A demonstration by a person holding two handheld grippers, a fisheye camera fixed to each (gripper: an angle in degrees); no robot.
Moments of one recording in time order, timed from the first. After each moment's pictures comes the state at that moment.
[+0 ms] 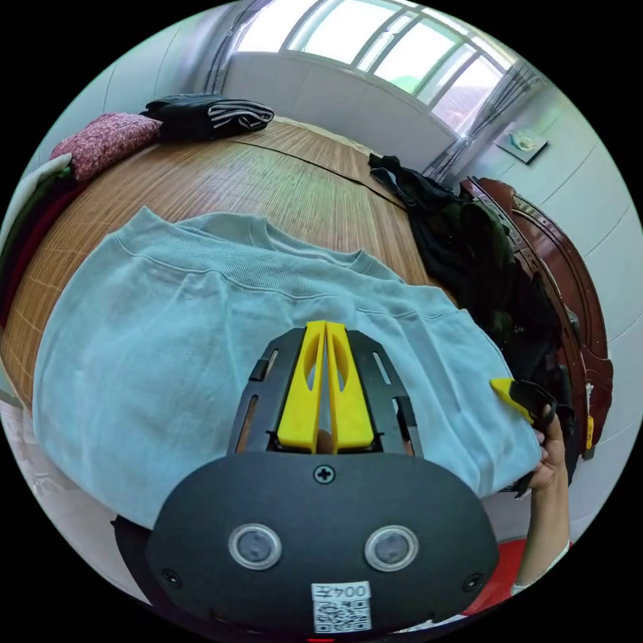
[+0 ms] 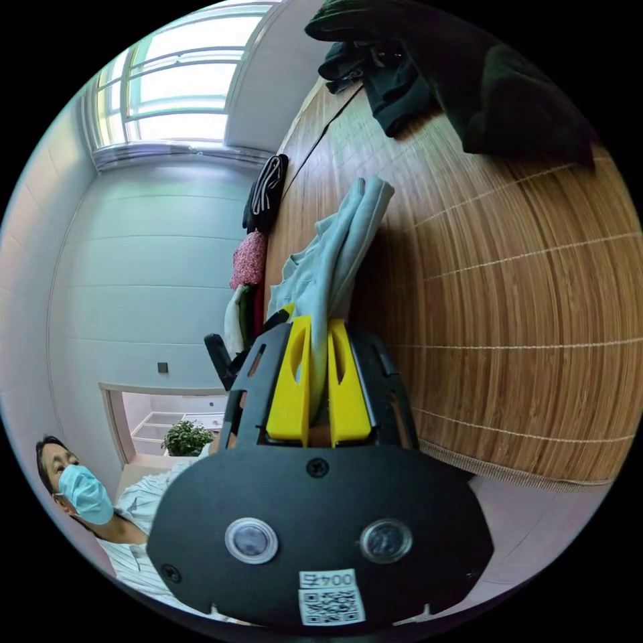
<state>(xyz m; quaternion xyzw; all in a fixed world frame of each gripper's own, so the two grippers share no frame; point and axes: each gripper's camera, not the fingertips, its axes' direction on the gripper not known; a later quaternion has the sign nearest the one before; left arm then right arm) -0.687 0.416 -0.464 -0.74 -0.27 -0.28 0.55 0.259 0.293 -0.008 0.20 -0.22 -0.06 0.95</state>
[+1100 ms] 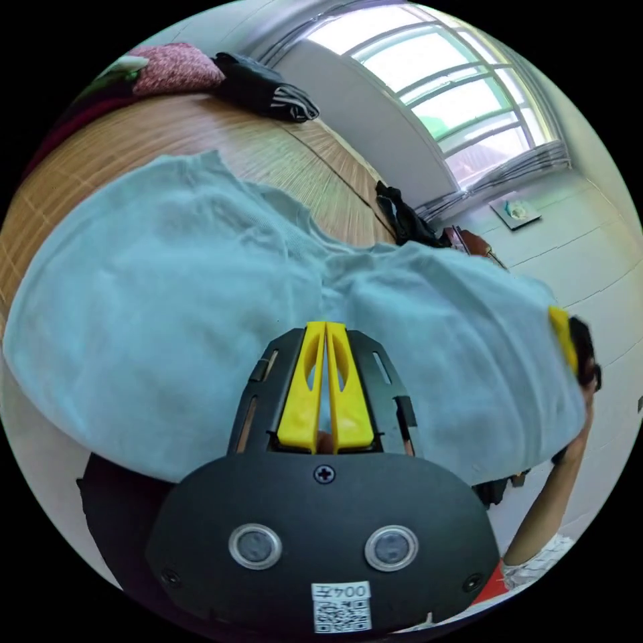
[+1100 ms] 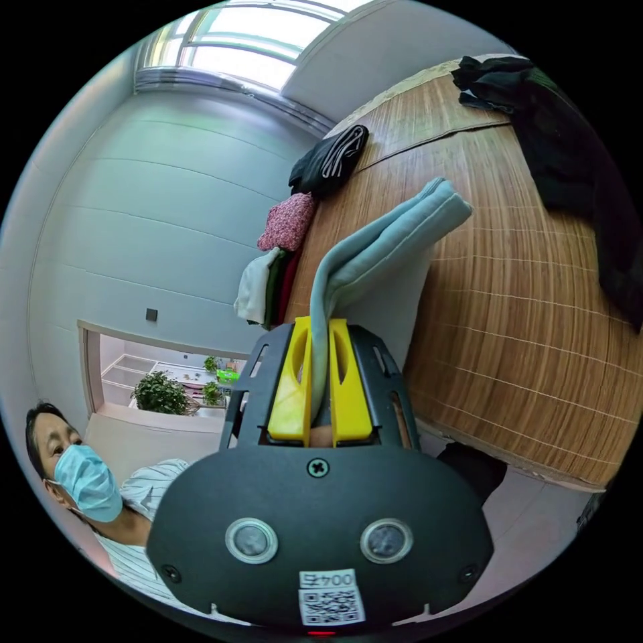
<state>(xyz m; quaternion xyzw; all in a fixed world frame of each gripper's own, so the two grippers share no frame) -0.603 0.203 -0.158 -0.66 -0.28 -0.44 0.54 0.023 0.276 0.080 0.17 -0.14 -0.18 0.96</state>
